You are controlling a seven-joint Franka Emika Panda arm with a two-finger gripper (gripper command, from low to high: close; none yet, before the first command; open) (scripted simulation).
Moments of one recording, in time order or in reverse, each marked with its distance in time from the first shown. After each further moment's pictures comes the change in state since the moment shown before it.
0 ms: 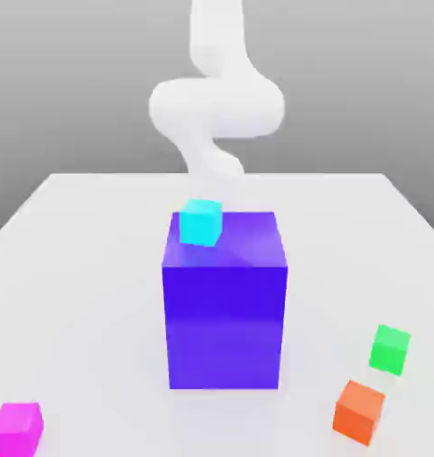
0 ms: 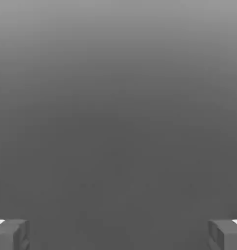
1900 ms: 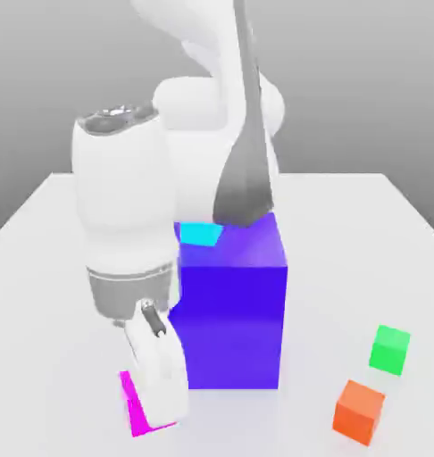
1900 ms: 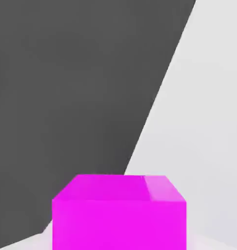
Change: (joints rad) arm -0.184 0.855 0.218 -0.098 0.058 0.353 0.901
